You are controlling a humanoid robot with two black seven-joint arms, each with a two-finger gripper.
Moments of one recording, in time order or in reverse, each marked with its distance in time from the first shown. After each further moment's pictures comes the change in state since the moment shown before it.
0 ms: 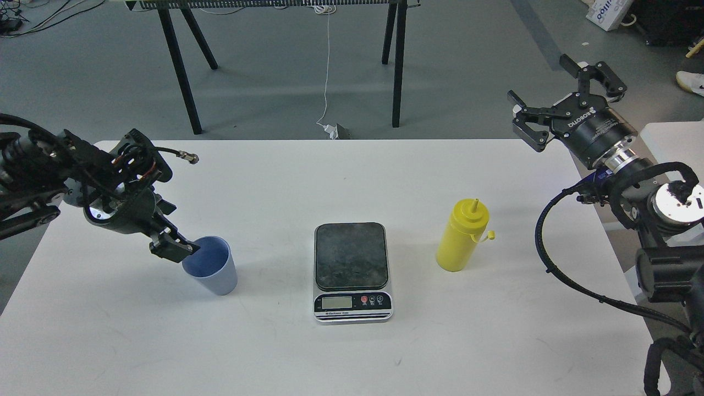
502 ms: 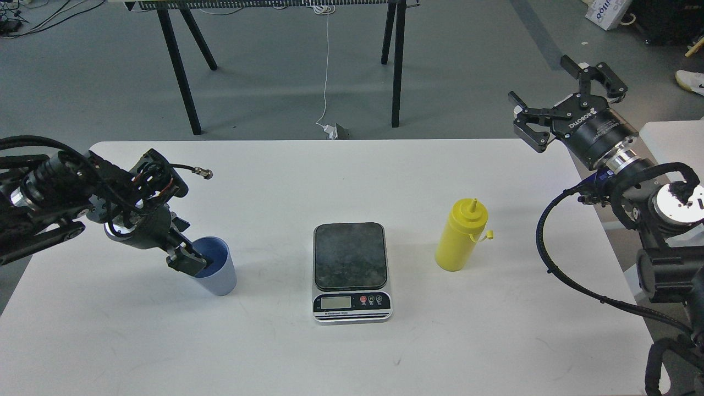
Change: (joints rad) left arm 0.108 -0.080 -0.046 0.113 -0.002 0.000 0.000; right arm -0.002 -0.004 0.003 -0.001 0.000 0.000 0.000
